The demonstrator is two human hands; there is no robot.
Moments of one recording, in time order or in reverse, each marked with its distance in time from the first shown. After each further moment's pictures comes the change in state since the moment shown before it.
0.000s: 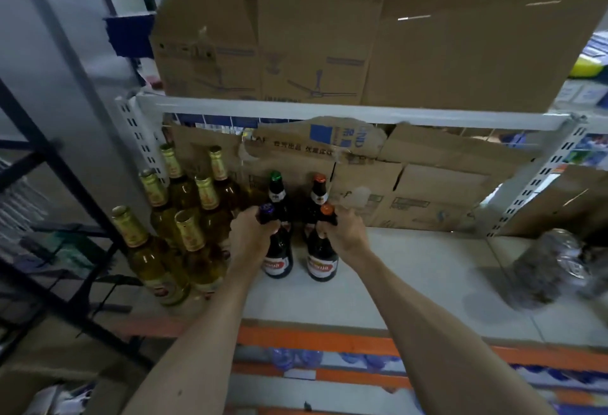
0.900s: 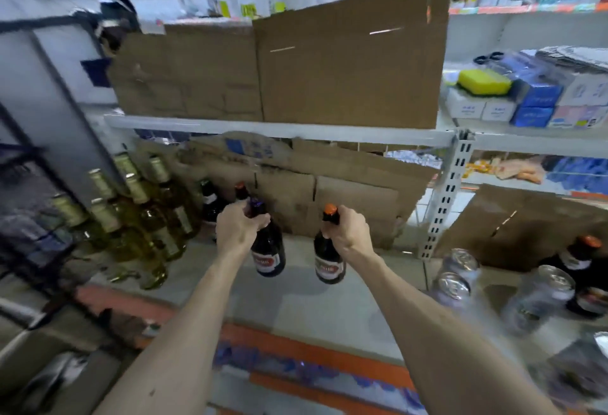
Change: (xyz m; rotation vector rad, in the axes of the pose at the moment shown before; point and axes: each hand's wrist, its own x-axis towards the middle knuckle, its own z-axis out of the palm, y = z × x) left_hand -0.112 0.175 0.122 -0.019 0.213 -0.063; right_hand 0.015 0.141 -0.209 -0.044 -0.080 -0.142
